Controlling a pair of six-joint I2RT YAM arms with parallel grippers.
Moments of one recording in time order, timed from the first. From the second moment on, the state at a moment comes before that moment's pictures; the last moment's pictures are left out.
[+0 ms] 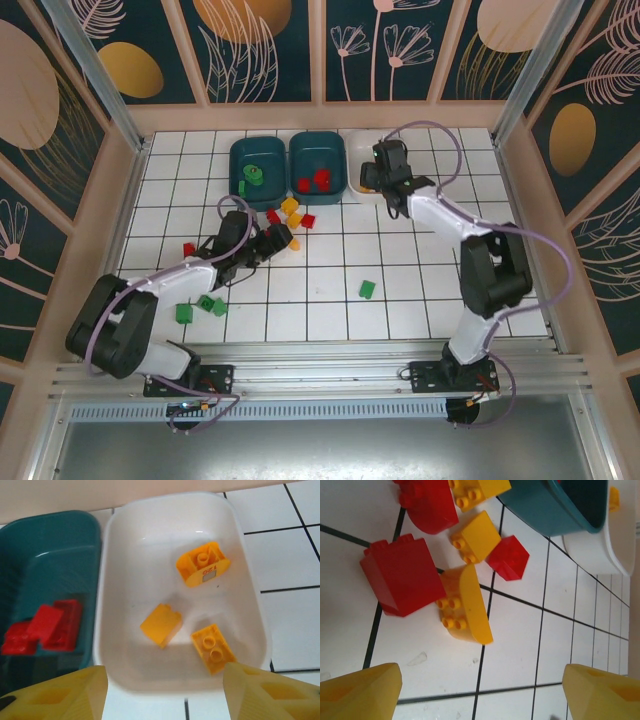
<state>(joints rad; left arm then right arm) -0.46 1.45 0.64 0.11 0.19 -0.98 0.45 1.70 1.23 -0.18 0.26 0.36</state>
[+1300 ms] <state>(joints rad) -0.58 1.85 1.14 -0.27 -0.04 -1.09 0.51 1.39 0.61 0.24 0.31 0.47</state>
